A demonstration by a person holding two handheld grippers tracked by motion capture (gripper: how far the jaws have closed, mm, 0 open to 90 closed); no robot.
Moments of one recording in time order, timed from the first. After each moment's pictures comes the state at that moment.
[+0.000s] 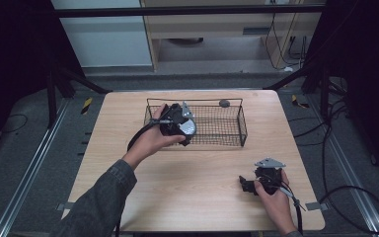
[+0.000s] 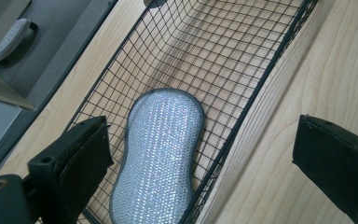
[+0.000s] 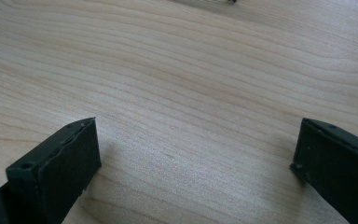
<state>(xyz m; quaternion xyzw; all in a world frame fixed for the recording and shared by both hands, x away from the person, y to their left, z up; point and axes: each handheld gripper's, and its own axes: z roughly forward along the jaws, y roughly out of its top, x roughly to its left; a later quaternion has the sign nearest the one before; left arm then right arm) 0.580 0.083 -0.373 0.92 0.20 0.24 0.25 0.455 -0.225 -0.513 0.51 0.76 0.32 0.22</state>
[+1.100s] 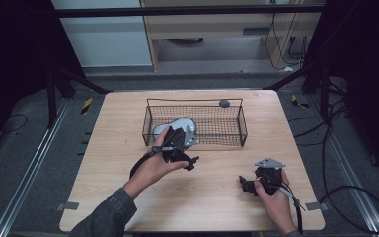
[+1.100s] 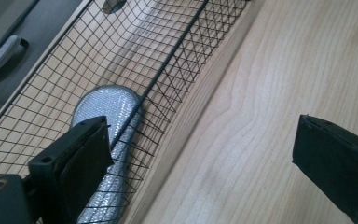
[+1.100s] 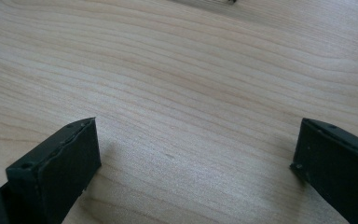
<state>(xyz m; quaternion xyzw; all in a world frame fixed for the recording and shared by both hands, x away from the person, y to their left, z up) 0.515 0.075 -0.408 0.91 0.17 0.24 0.29 0.455 -0.225 -0.513 0.51 0.76 0.32 0.22</state>
